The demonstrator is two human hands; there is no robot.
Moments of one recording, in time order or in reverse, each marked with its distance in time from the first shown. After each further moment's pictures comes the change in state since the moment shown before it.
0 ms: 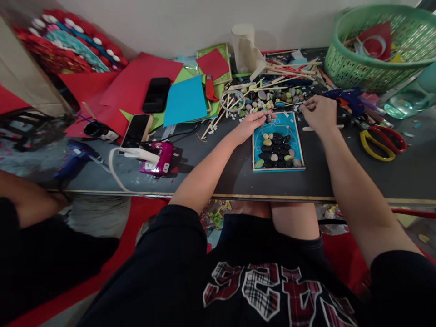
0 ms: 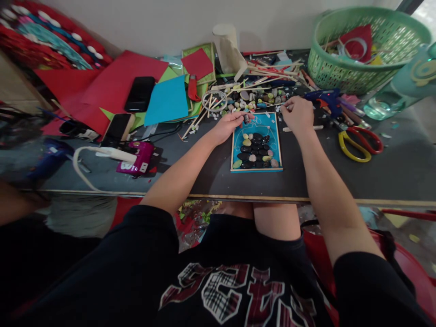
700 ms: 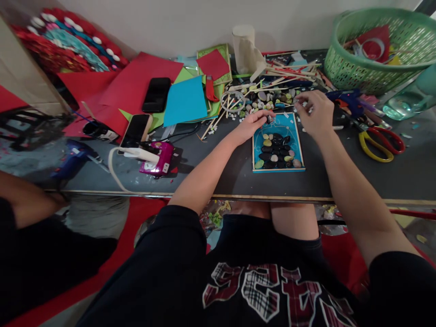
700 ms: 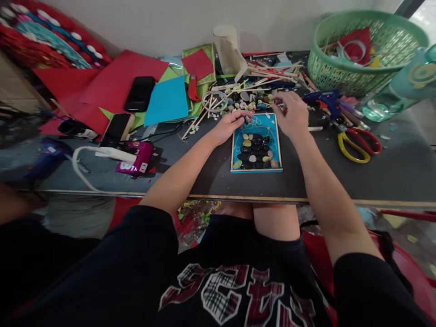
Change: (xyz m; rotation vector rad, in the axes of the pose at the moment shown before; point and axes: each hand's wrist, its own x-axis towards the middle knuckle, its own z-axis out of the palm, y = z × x) left_hand -0.001 0.001 0.000 0.109 0.020 0.021; right_hand -0.017 -0.014 -0.002 0.120 0.118 -0.429
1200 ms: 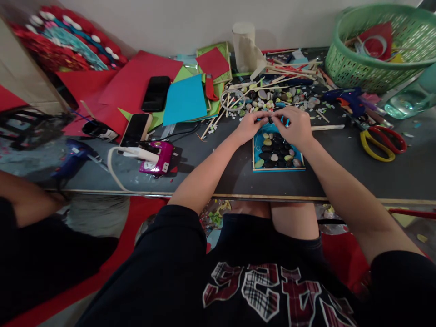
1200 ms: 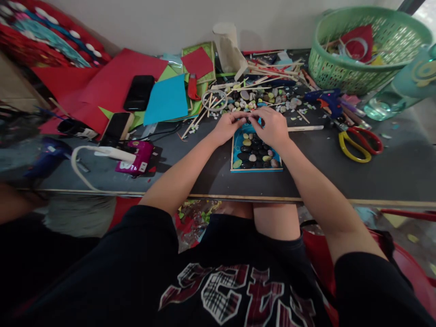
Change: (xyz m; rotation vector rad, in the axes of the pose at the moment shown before) left_hand 0.003 -0.008 0.002 0.100 0.069 0.029; right_hand -0.017 -0.048 0.030 0.059 -0.078 -0.131
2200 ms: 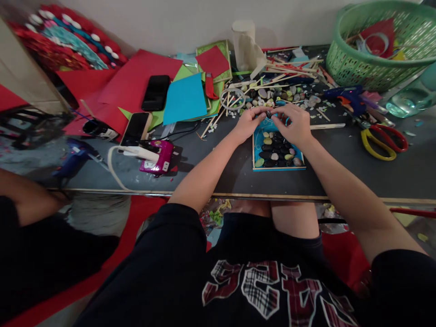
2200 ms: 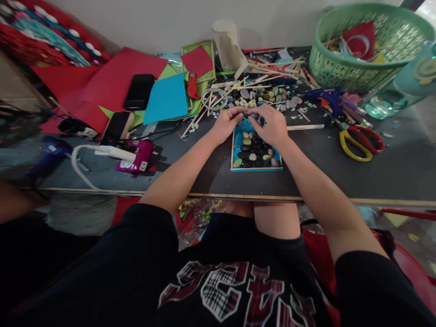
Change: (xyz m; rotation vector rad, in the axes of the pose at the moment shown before) left_hand 0.000 0.005 0.003 -0.031 0.094 0.044; right_hand -0.001 0.002 0.002 0.087 0.023 -0.010
